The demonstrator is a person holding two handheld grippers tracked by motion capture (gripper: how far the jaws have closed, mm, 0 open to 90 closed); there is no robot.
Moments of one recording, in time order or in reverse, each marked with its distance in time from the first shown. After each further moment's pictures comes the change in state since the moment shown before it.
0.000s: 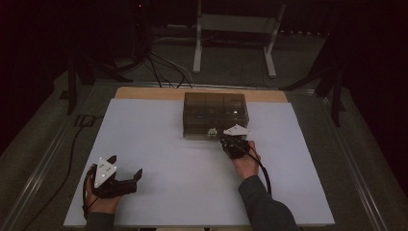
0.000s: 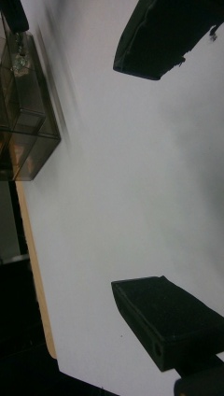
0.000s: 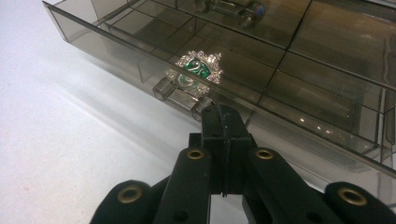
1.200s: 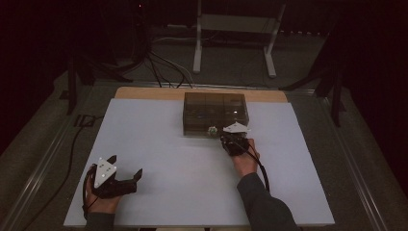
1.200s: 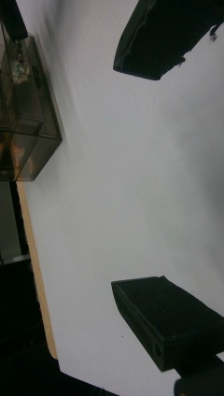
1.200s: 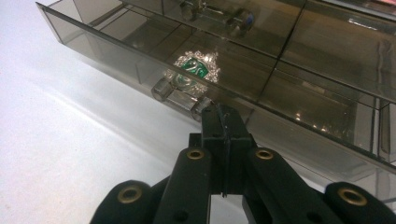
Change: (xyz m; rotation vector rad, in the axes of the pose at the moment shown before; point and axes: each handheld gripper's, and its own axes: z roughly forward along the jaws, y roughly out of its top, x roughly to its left) left arm 0.000 0.000 0.000 -0.001 -0.001 0.002; right arm -0.003 0.005 0.007 0.003 -0.021 0.009
